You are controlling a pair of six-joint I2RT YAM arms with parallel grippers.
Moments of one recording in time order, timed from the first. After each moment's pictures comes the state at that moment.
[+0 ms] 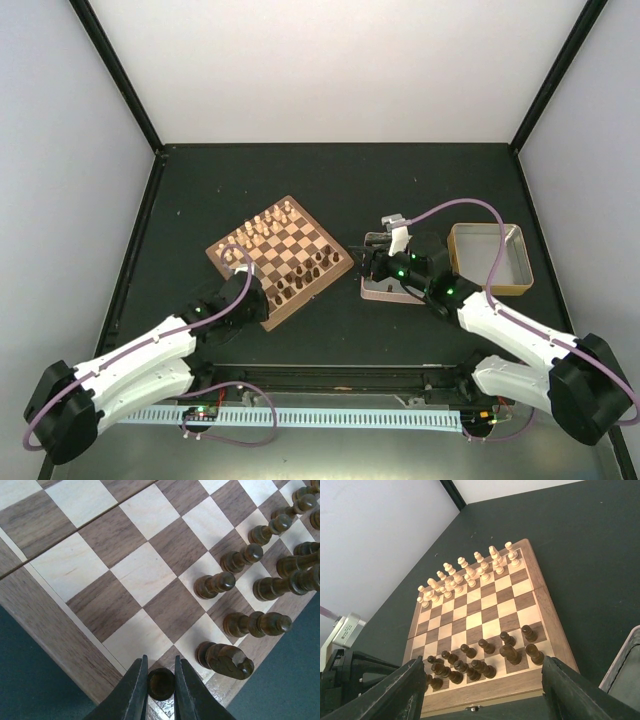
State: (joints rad) left arm -0.72 0.83 0.37 -0.45 -0.19 -0.77; right arm 0.65 1.08 0.53 0.21 -0.22 0.47
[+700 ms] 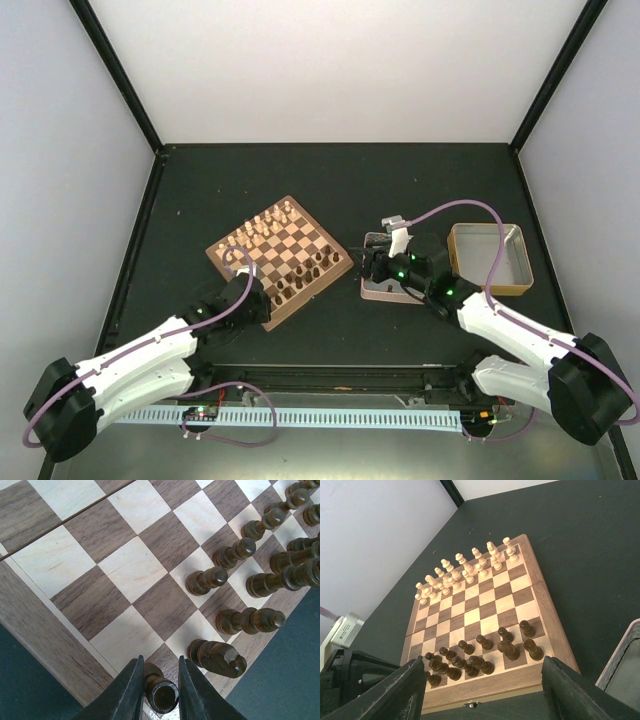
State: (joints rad) left arm -0.74 0.84 0.35 -0.42 -0.18 -0.79; right arm 0.65 1.08 0.52 0.21 -0.22 0.48
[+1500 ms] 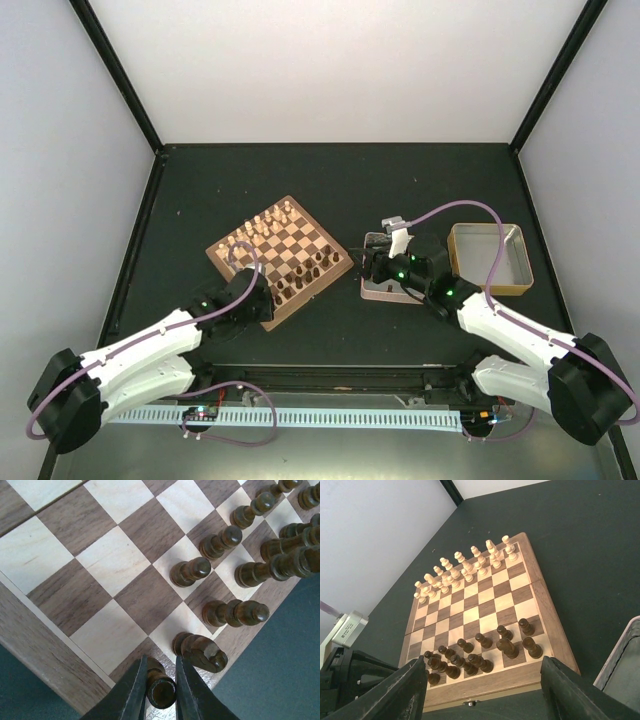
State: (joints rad) left arm -0.74 0.90 0.40 -0.46 -0.14 -0.78; right arm 0.65 1.08 0.51 0.21 -0.22 0.48
